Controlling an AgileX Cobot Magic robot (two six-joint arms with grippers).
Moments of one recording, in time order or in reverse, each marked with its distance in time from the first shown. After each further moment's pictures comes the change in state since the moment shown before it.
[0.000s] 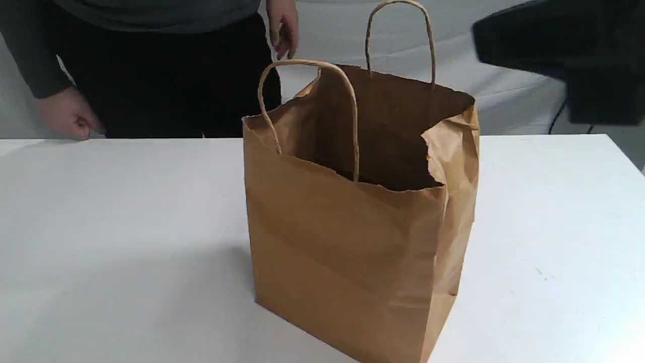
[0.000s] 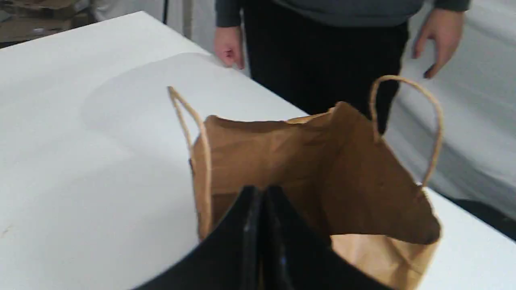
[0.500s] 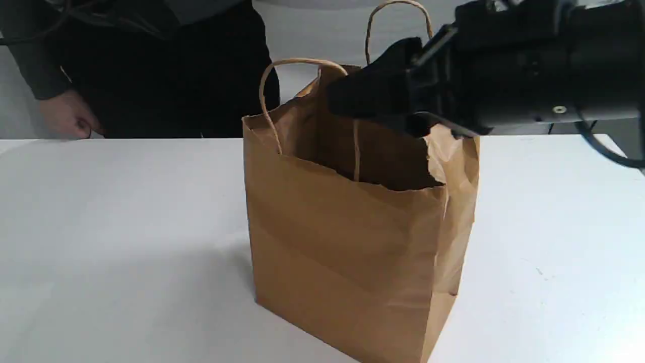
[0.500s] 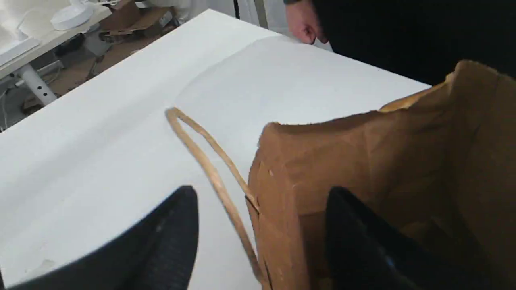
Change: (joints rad) left arm -0.036 0.371 -0.272 0.014 0.079 -0.033; right arm 0.000 0.315 -0.003 0.527 -0.063 -0.284
